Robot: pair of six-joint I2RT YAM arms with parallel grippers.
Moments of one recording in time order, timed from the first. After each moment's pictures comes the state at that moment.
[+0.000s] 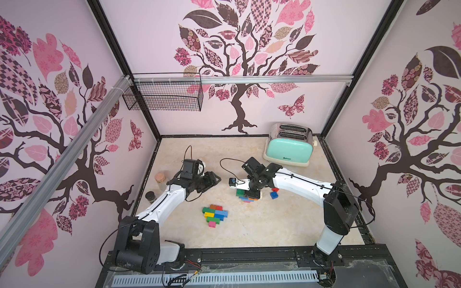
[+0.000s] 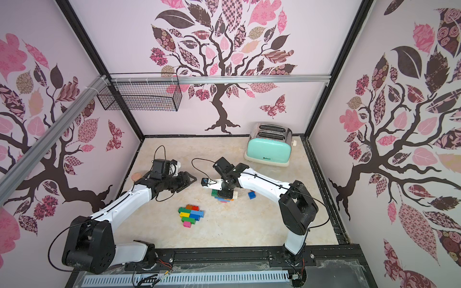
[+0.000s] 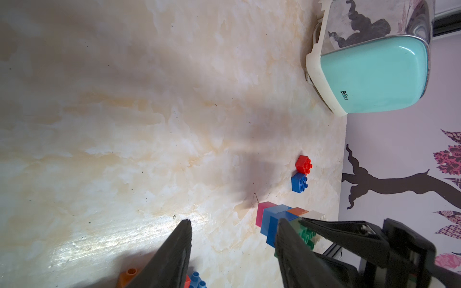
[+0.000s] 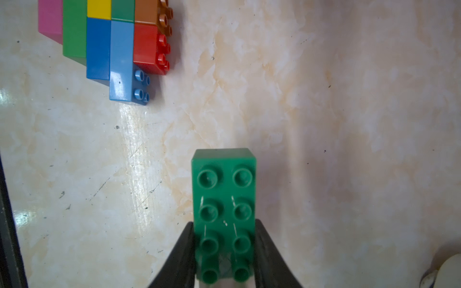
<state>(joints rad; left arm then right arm) -0.23 1.34 0.83 -0.36 0.46 -0.66 0.81 1.76 1.35 -0.76 -0.14 -0.64</state>
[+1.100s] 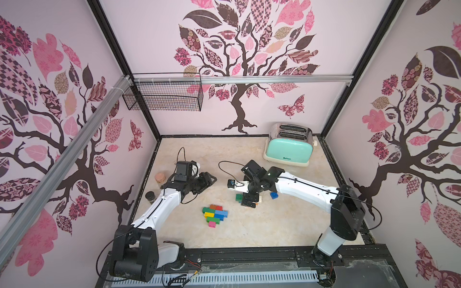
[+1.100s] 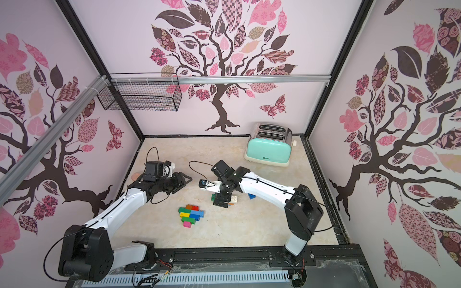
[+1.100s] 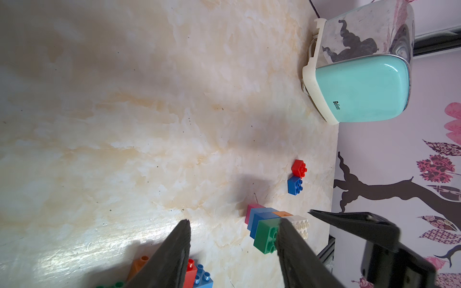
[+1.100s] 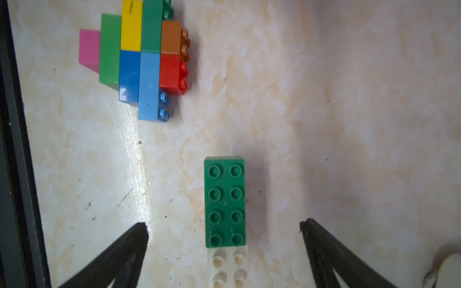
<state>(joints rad) -0.16 1.26 0.79 -0.37 0.50 -0.66 0.84 1.63 1.30 -0.69 -0.15 -0.55</state>
